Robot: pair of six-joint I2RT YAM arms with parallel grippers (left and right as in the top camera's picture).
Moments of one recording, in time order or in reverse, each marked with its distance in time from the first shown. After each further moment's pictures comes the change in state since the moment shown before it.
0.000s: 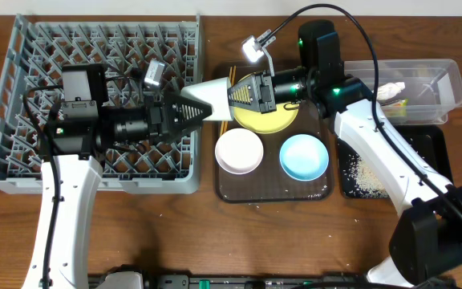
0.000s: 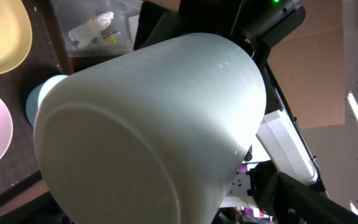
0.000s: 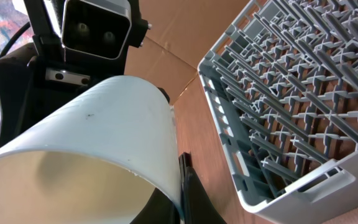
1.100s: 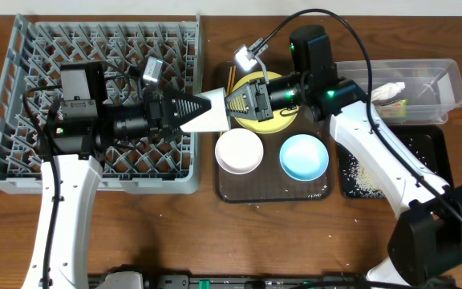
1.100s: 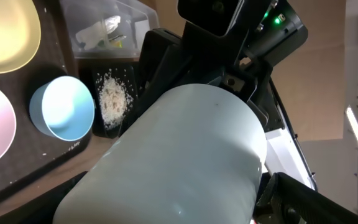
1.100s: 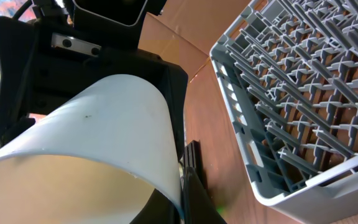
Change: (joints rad) left arm 0.000 0.001 0.000 0.041 -0.027 -0.092; right arm 0.029 0.000 0.000 -0.066 -0.037 -0.066
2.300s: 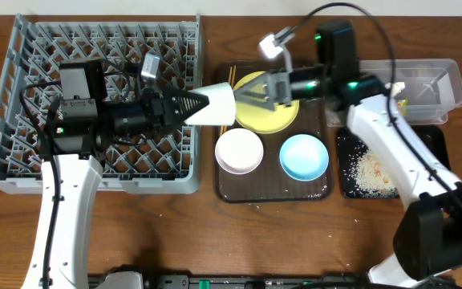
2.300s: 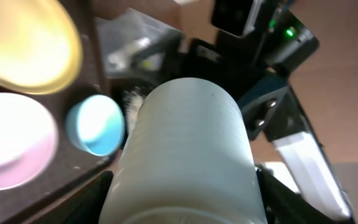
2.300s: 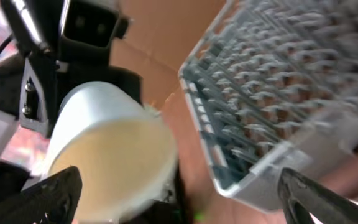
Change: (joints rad) left arm 0.000 0.002 0.001 0.042 -0.139 -0.008; right arm -0.135 0.003 0.000 -0.066 0.037 -0.039
